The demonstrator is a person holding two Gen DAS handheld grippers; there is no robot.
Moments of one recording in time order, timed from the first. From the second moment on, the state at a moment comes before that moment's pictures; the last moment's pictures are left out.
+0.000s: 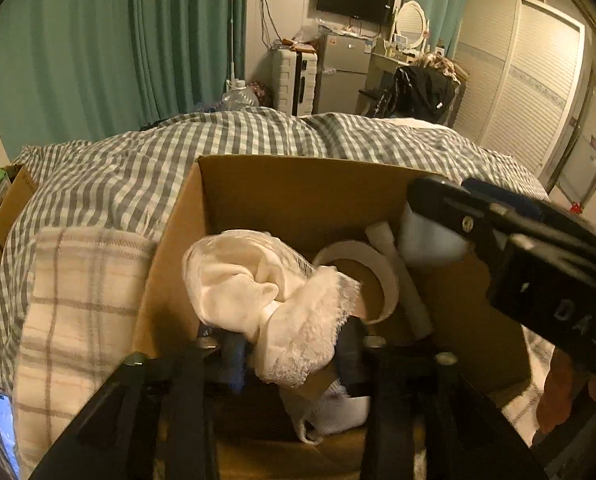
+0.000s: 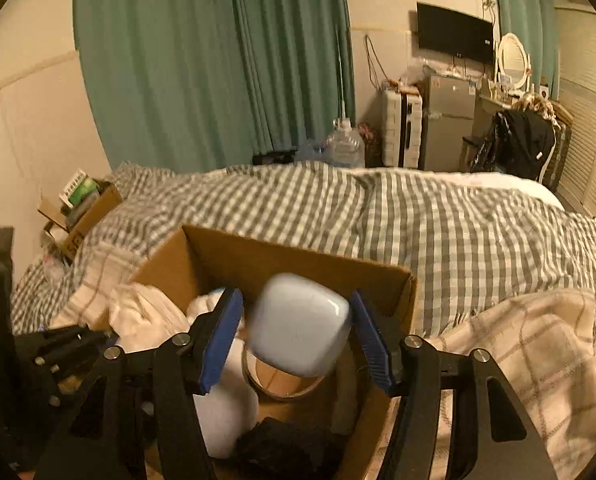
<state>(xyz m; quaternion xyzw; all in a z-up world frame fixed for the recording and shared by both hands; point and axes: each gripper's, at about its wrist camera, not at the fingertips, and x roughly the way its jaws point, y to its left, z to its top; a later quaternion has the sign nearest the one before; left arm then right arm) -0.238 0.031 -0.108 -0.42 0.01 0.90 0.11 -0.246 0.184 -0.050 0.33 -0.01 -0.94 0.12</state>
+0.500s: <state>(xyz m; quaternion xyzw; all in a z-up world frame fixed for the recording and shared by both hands) -0.142 0.034 0.008 -0.34 0.02 0.94 0.06 -0.132 0.229 0.053 0.29 -0.03 -0.95 0.08</state>
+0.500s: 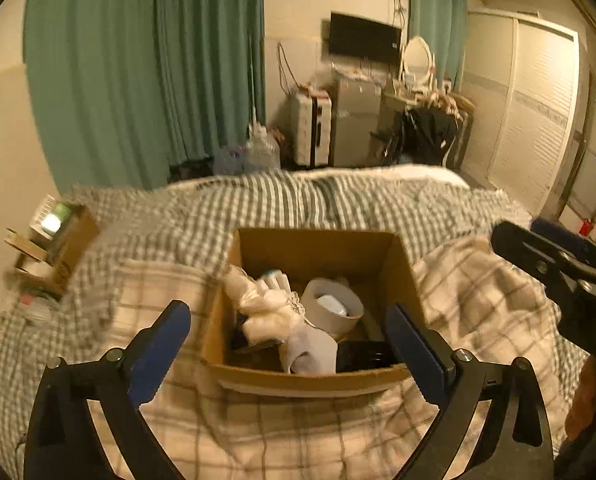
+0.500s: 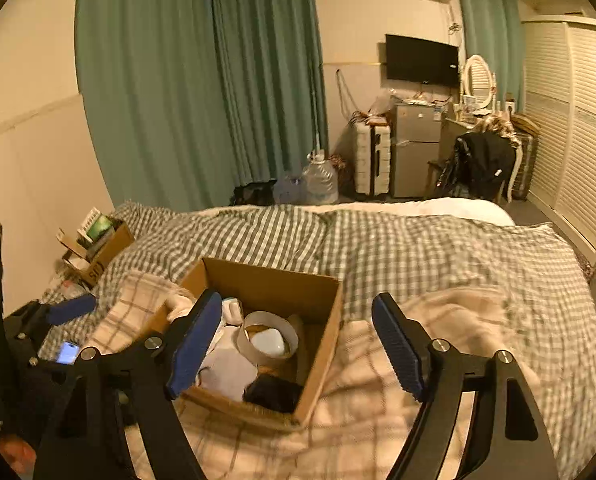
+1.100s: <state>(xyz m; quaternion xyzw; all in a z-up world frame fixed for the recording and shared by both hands) -0.050 0.025 0.042 -0.28 0.01 0.96 0.04 -0.022 0.252 0.077 0.24 0.00 -0.97 0.03</state>
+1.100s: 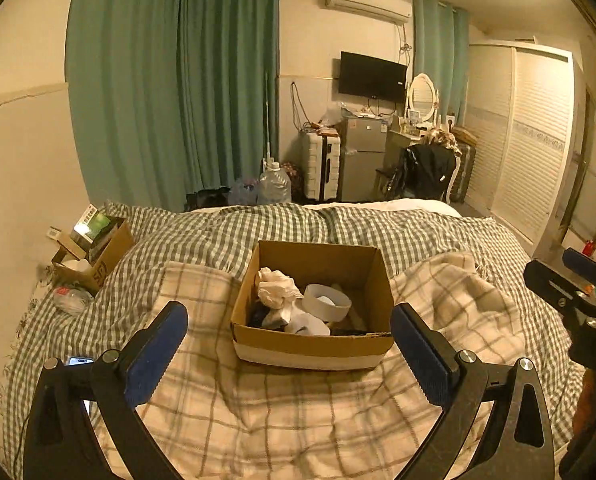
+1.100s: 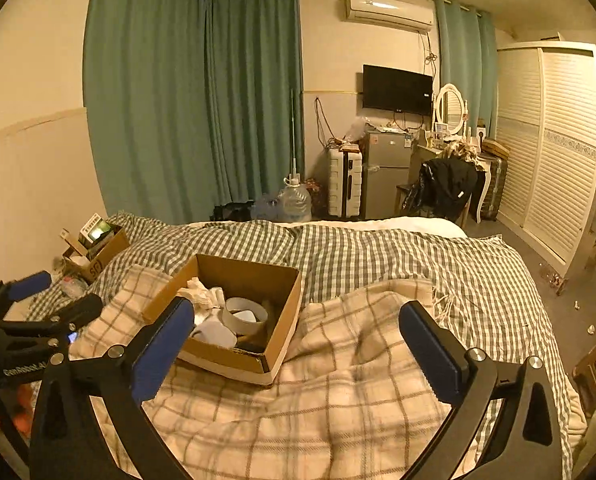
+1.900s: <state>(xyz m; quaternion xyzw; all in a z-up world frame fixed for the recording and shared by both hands) -0.043 -0.003 -0.012 -0.25 0.00 0.97 -0.01 -0.050 0.227 0.000 0.25 -0.01 -0.97 0.02</state>
